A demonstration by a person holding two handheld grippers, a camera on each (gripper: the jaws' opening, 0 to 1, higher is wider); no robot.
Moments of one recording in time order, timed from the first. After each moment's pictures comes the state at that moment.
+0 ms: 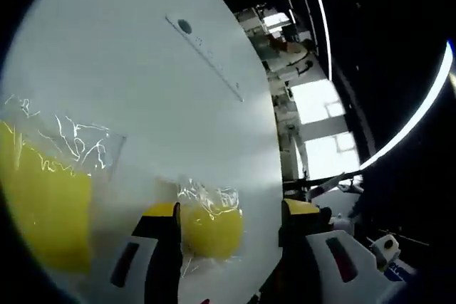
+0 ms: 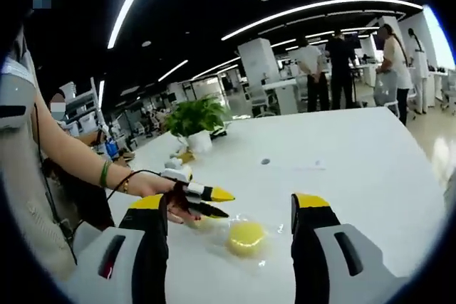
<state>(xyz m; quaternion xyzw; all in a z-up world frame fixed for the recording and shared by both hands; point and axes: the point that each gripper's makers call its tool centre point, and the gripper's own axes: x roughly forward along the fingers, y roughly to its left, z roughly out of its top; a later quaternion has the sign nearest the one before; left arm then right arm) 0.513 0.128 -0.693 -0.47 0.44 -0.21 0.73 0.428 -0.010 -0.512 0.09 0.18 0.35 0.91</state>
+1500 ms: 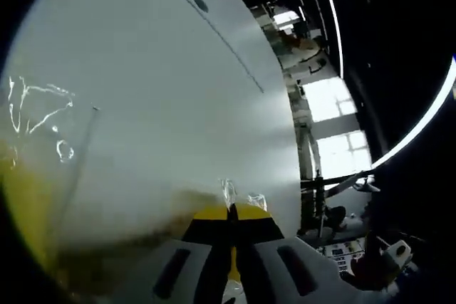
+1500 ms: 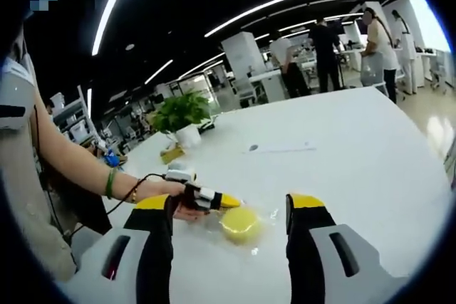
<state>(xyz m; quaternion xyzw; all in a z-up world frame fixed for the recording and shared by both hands) 0.525 0.097 -0.727 -0.40 0.45 -0.21 0.77 0.420 -0.028 -0.549 0.12 0.21 0.32 0.92</state>
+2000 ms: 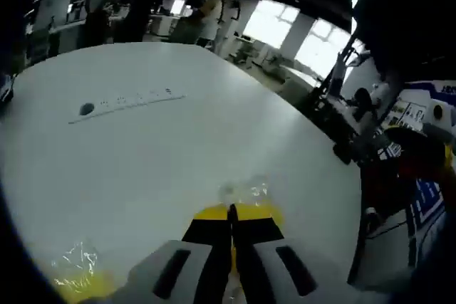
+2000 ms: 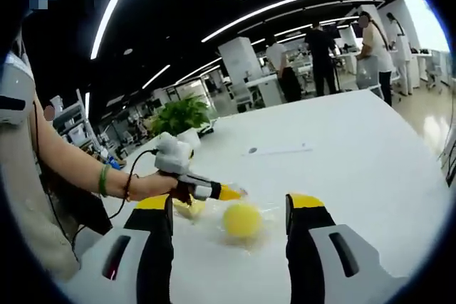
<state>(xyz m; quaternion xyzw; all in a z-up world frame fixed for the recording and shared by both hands) 0.505 0.064 -0.664 0.01 0.34 -0.39 0.86 0.397 -0.034 -0.538 0.13 0.20 0.31 0.92</state>
